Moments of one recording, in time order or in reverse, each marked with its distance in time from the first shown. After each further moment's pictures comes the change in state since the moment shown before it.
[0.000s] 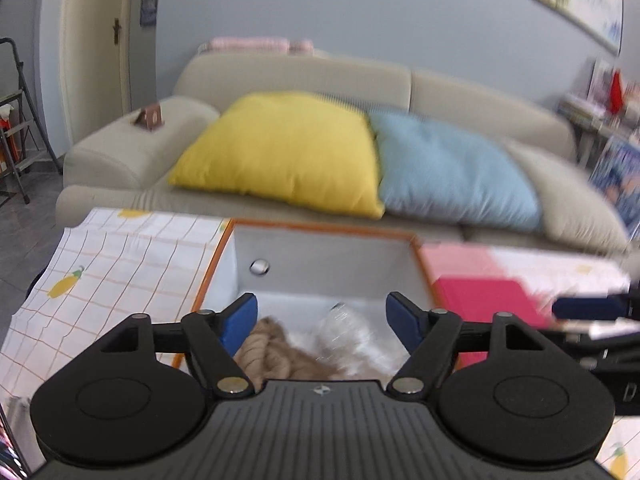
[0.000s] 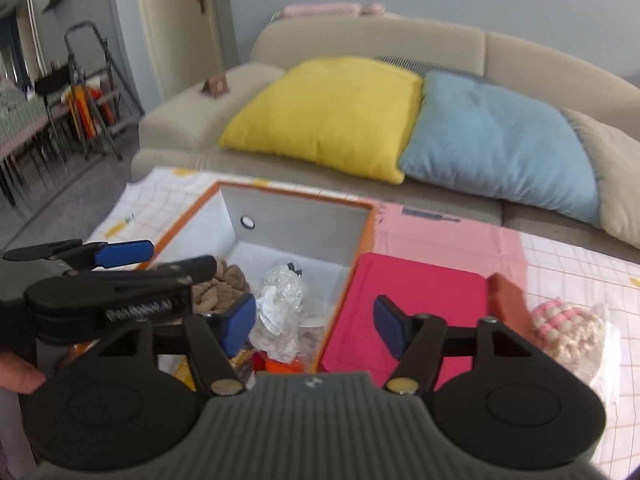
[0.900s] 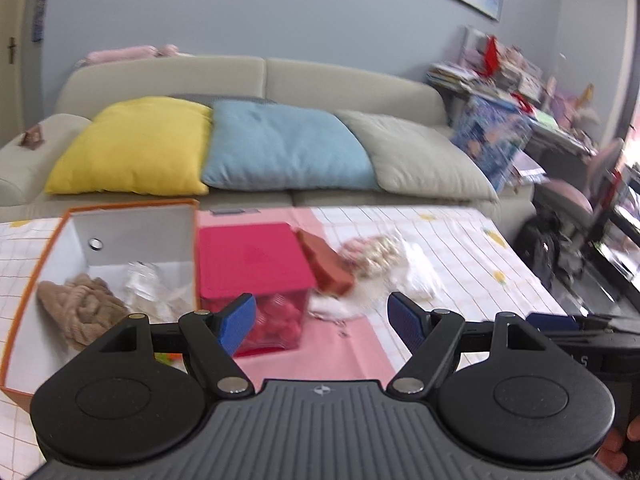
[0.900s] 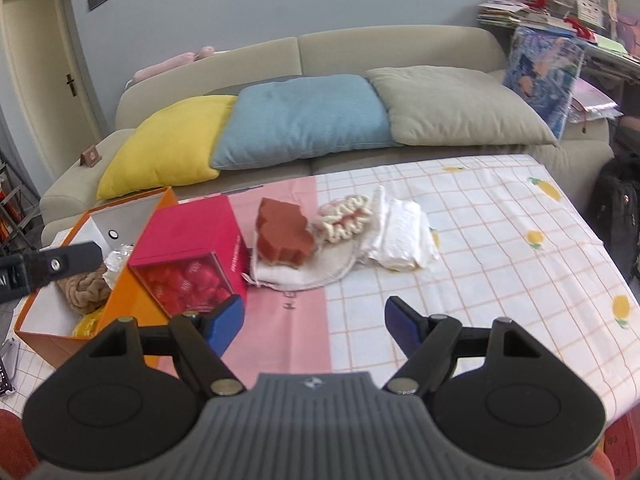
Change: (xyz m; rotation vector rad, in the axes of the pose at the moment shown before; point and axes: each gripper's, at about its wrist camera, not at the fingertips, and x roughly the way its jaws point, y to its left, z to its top) left arm -0.074 -0.144 -0.047 0.161 0.080 -0.308; right arm -0.149 -0.132 -0.139 0.328 -0.080 -0.272
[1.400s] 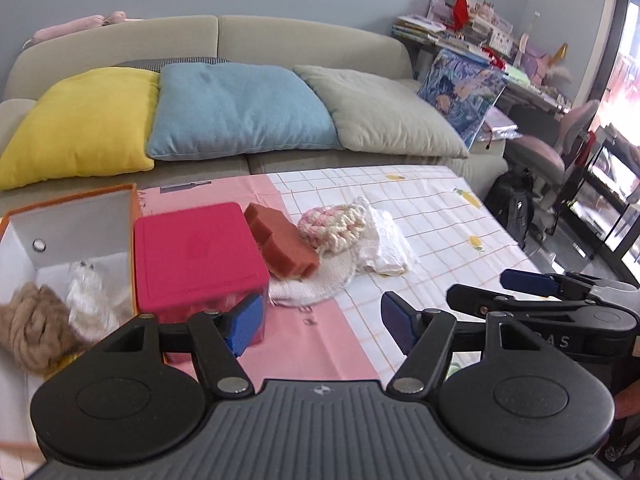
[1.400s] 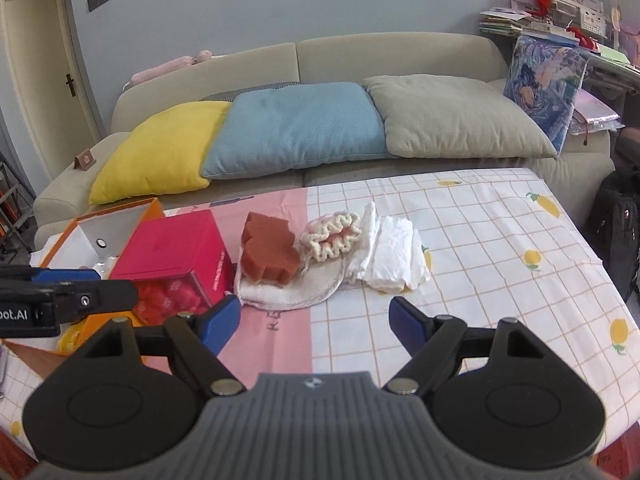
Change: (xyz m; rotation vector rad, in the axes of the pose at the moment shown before) left arm 0.058 -0.009 0.026 0.064 0.139 -0.089; right arm 0.032 -0.010 0.024 -0.033 -0.012 -0.018
